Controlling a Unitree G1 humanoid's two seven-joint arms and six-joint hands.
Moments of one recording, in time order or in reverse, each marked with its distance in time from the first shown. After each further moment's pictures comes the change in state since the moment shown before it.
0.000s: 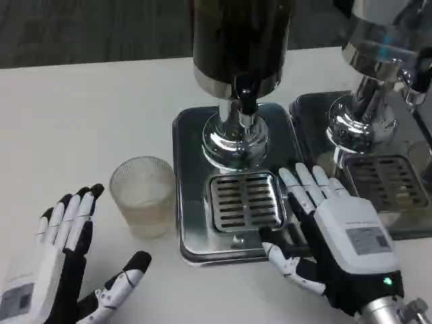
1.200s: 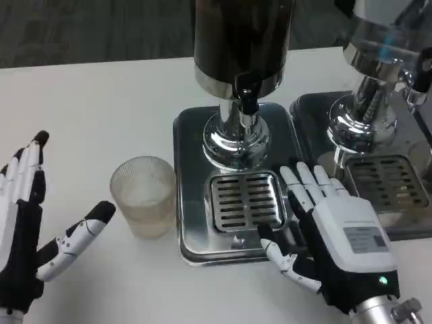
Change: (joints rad) left arm -0.195 0.050 0.096 0.130 -0.191 -0.036 -0.059; right arm -0.004 0.038 0.012 0.003 -0.019 0.050 -0.001
